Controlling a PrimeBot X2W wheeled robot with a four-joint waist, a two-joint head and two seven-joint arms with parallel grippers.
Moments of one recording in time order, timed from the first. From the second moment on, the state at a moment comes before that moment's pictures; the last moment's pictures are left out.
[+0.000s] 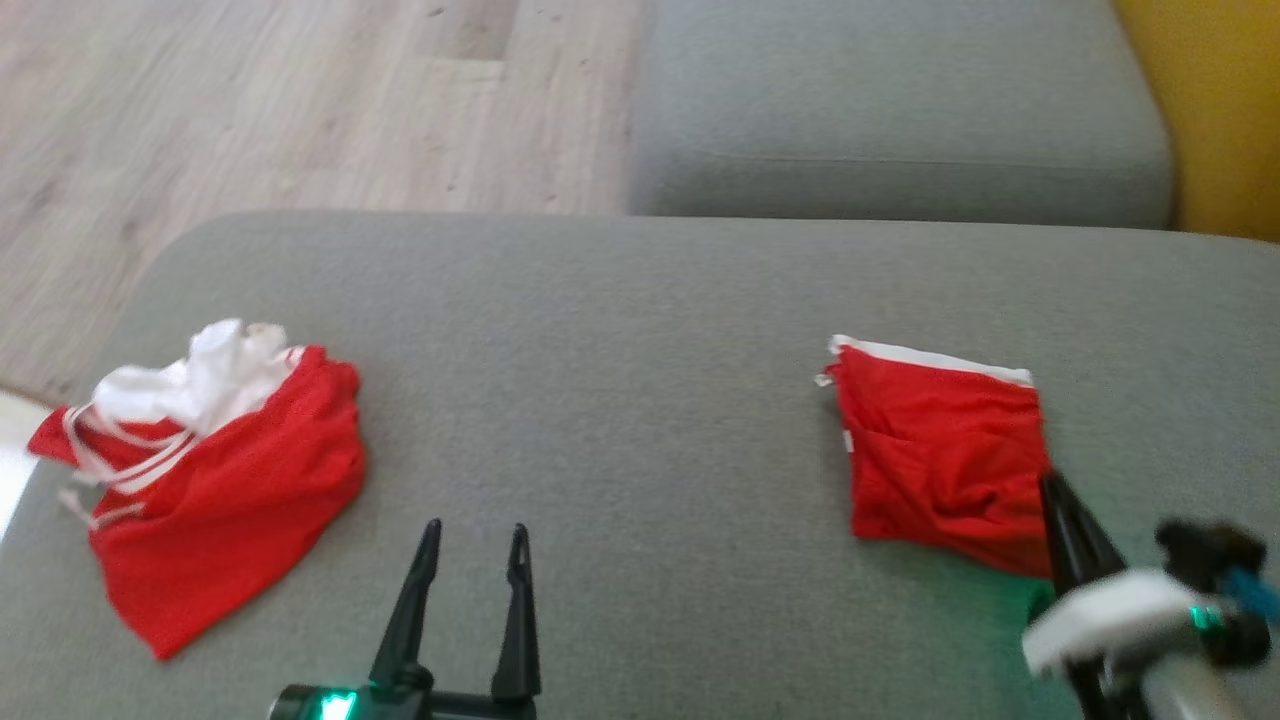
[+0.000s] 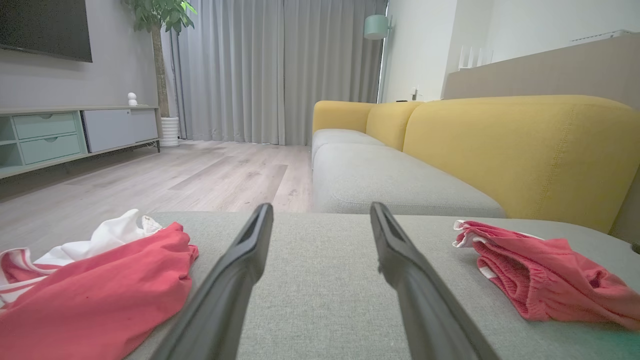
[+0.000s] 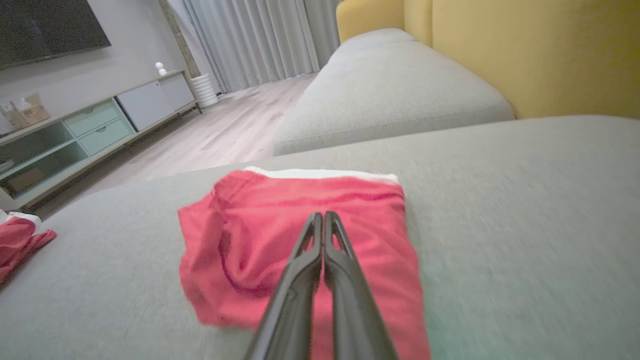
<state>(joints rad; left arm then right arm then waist) 0.17 0.06 -0.38 0.01 -0.14 0.18 -0.26 -0.03 -0.24 0.16 0.48 0.47 0.12 -0.22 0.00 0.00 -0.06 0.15</state>
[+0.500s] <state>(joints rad) 0.13 0.06 -0.45 0.02 -0.15 0.19 -0.26 -0.28 -0.18 0.44 0.85 0.49 0.12 -0.24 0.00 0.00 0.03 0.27</state>
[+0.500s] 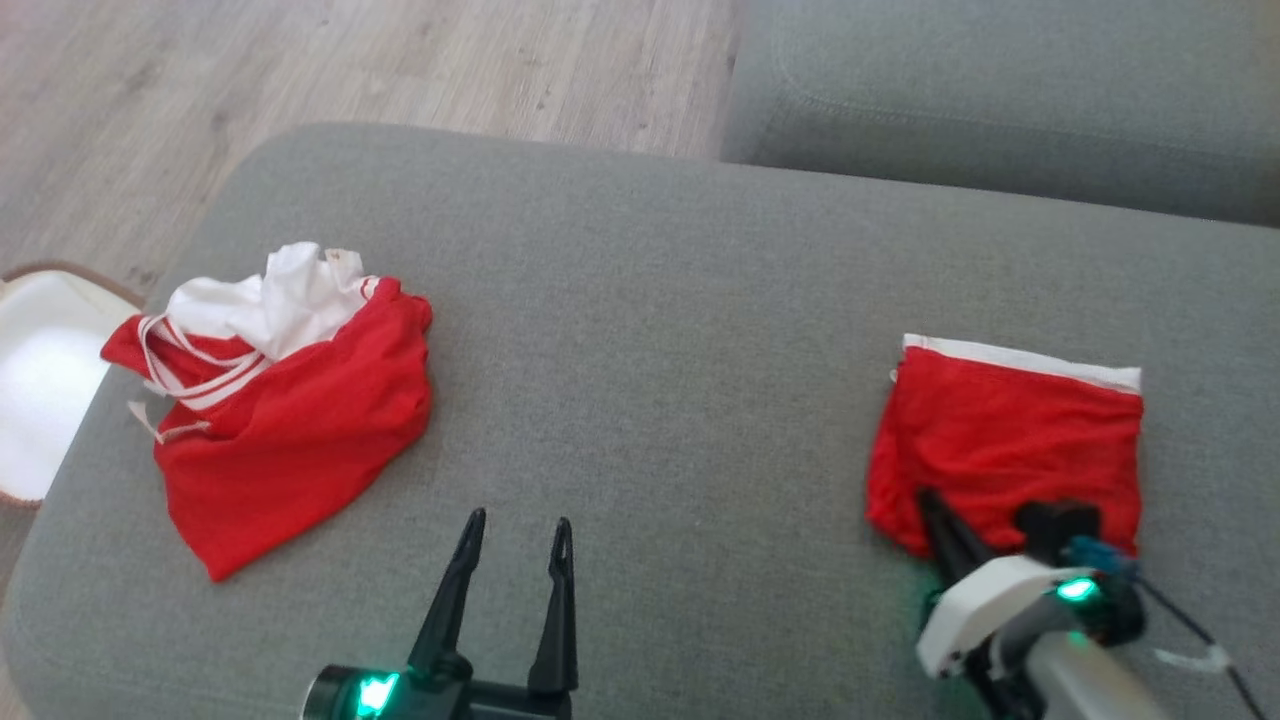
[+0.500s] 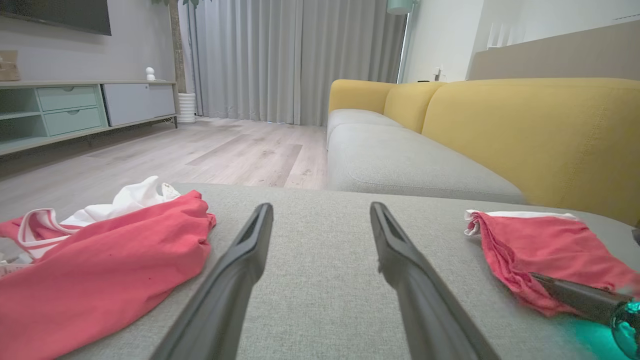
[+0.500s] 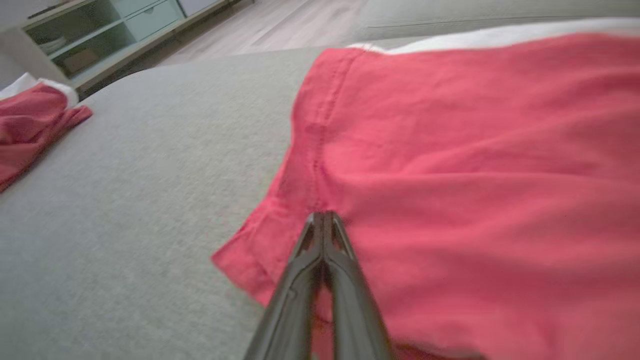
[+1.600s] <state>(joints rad) 0.21 0.06 -0.35 0.00 -0.15 0.19 -0.26 0.13 -0.20 0.19 0.19 0.34 0.12 -0.25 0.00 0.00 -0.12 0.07</state>
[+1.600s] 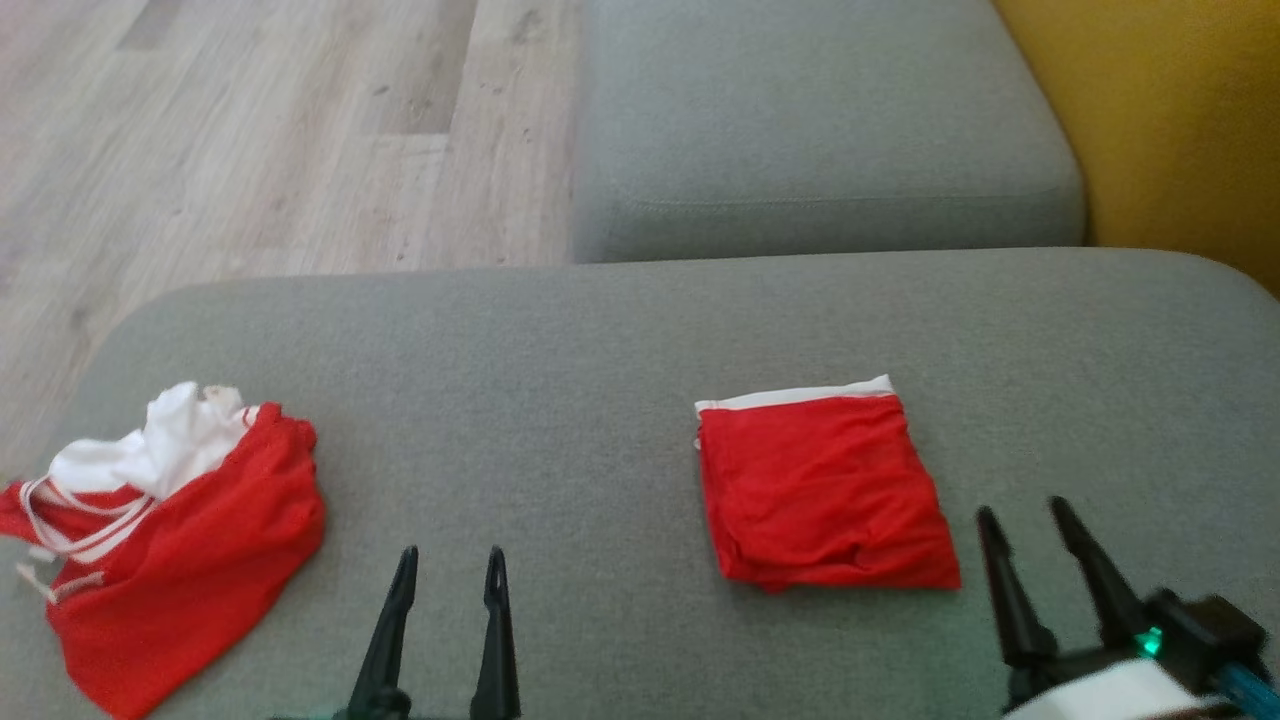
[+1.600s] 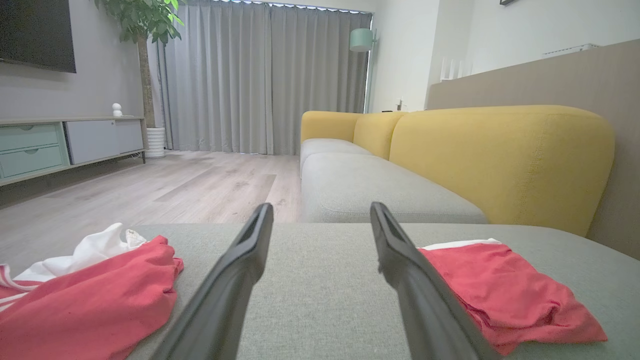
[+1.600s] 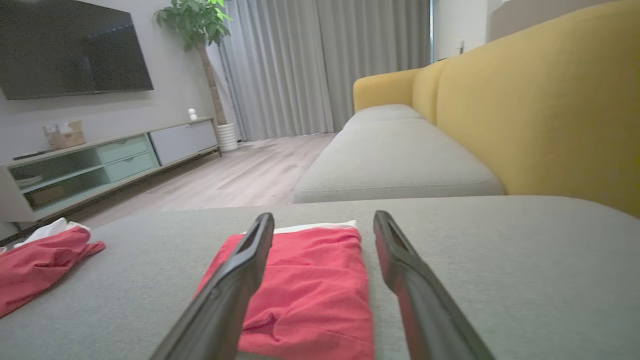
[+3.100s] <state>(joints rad) 0.27 0.06 -0.29 0.05 -0.13 0.16 -0.26 0.21 -0.17 0.12 0.14 0.29 0.12 -0.25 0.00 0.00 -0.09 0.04</state>
